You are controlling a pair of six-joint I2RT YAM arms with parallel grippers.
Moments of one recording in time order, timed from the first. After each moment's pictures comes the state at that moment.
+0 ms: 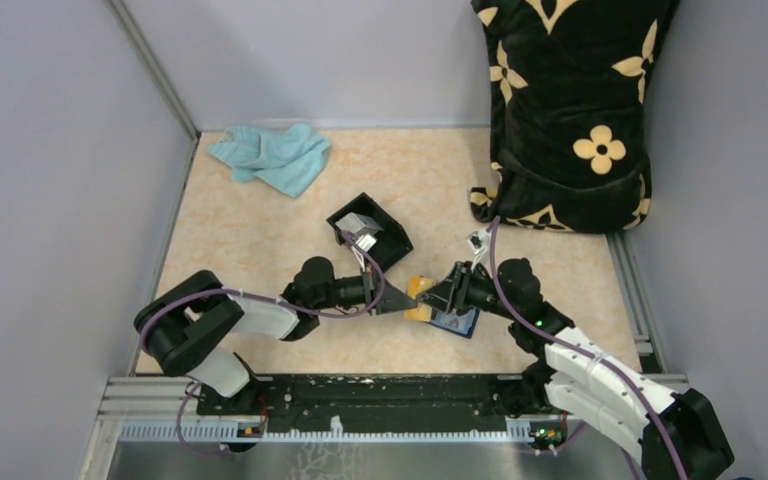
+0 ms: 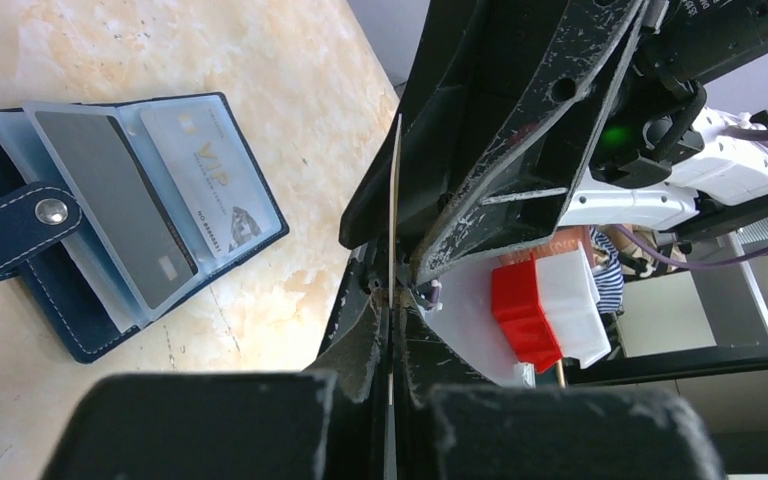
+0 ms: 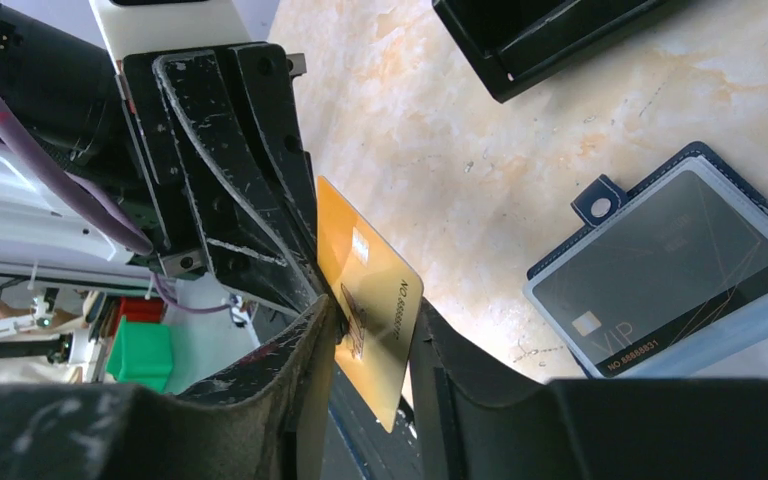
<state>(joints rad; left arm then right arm) -0.85 1.54 0.39 1.10 0.55 -0.99 0.57 0.76 0.27 0.19 -0.48 0.77</state>
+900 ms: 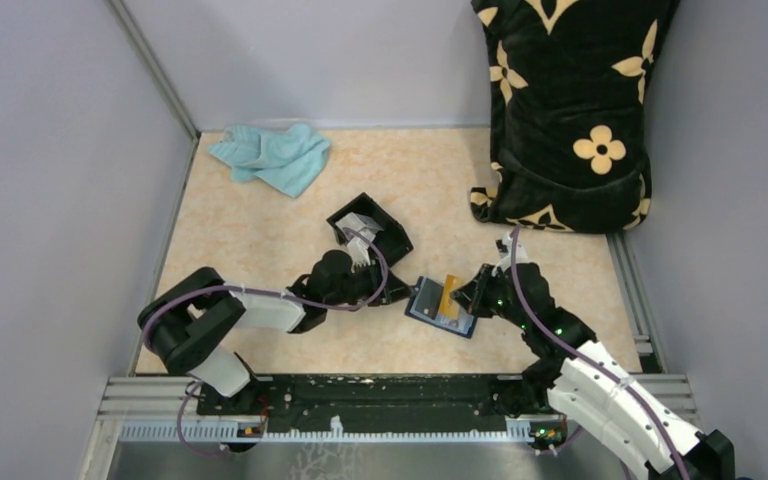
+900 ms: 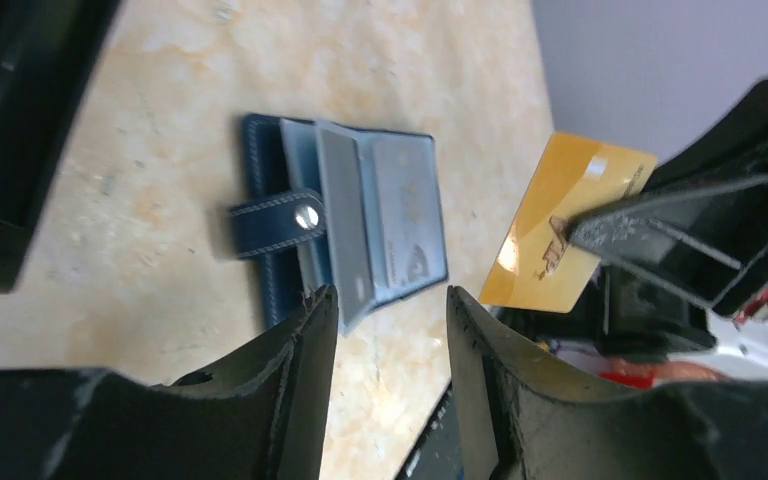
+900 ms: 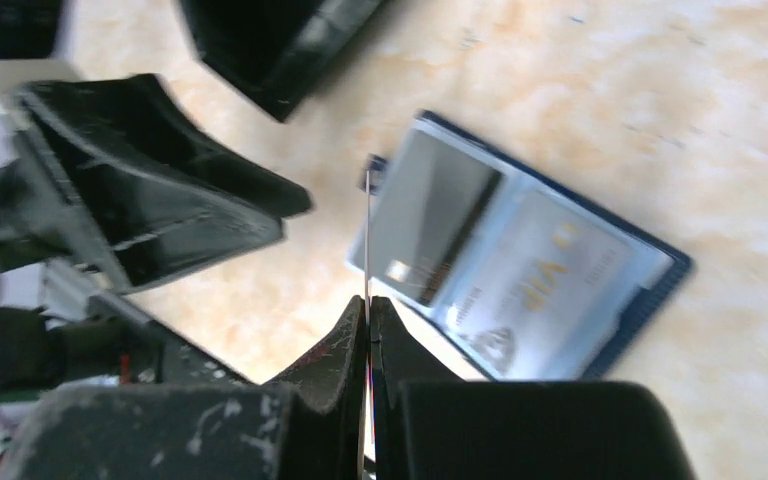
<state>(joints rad) -0.86 1.57 0.46 0.80 0.27 -0.94 0.57 0.56 0.36 -0.27 -0.13 0.72</state>
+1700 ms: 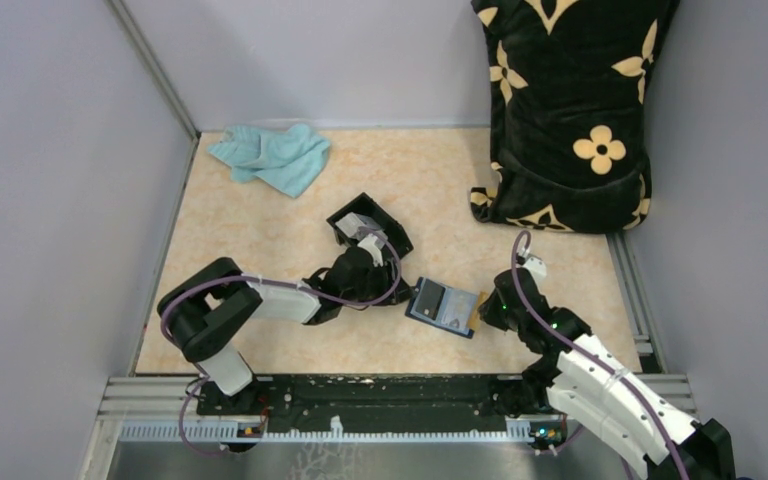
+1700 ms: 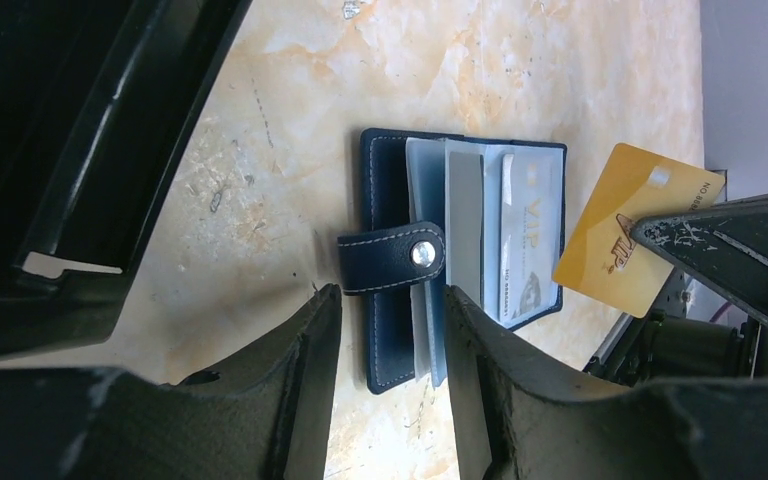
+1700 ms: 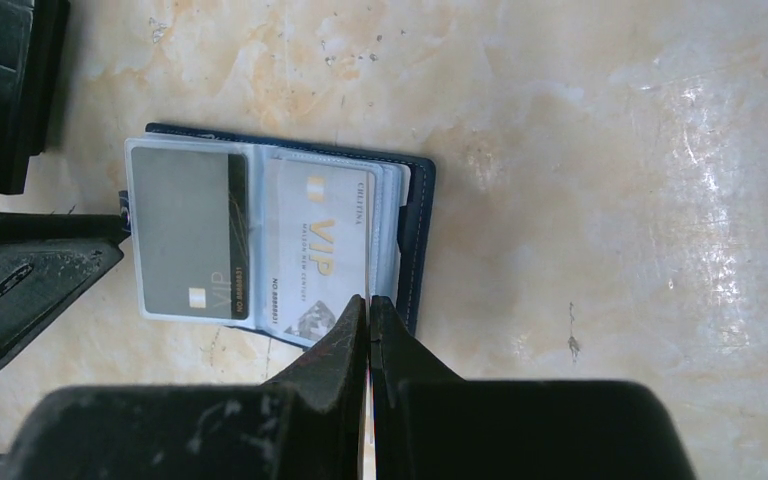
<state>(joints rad) -0.89 1.67 0.60 0.54 0.11 -0.83 0.57 0.62 0.38 -0.59 0.21 0.87</state>
